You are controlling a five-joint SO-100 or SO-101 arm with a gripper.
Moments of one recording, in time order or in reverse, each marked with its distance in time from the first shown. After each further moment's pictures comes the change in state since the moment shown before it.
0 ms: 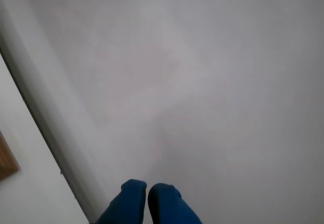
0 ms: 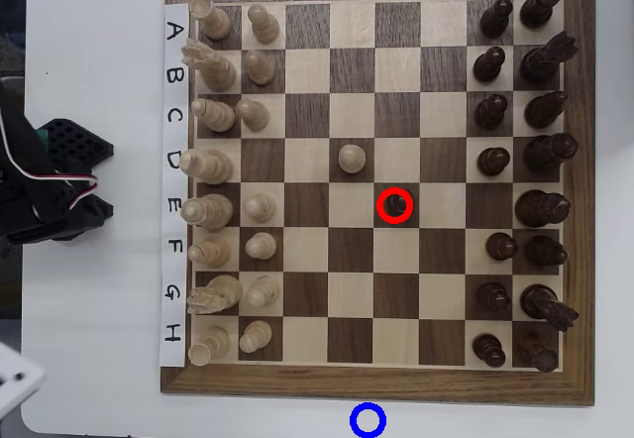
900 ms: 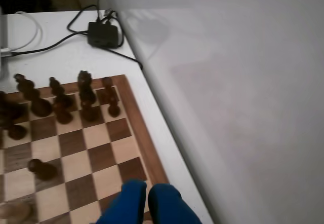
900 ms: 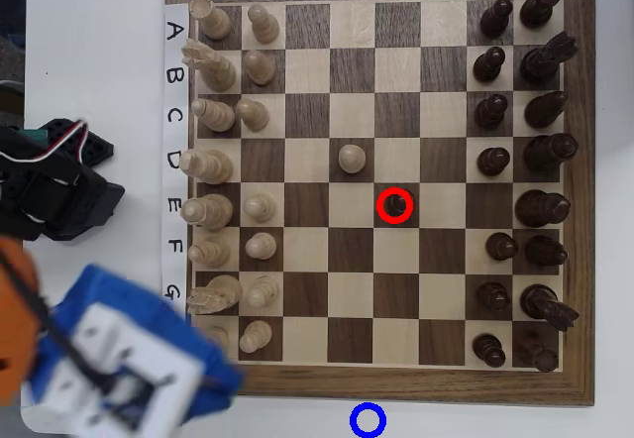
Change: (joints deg) arm -41.4 -28.9 -27.3 6.9 40.3
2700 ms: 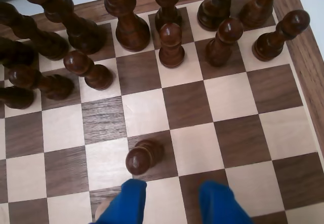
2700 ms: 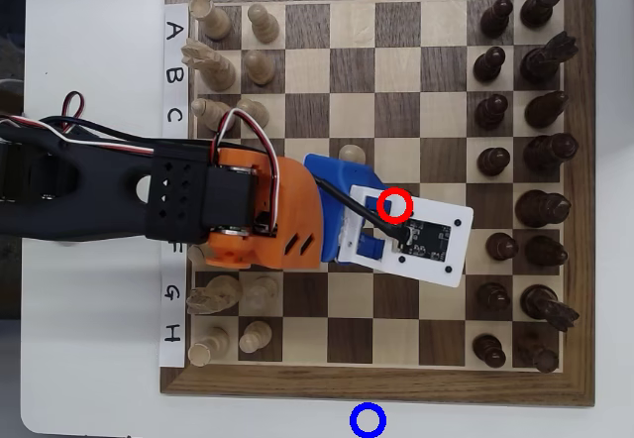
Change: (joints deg) arm -24.6 -30.8 13.8 -21.7 19.2
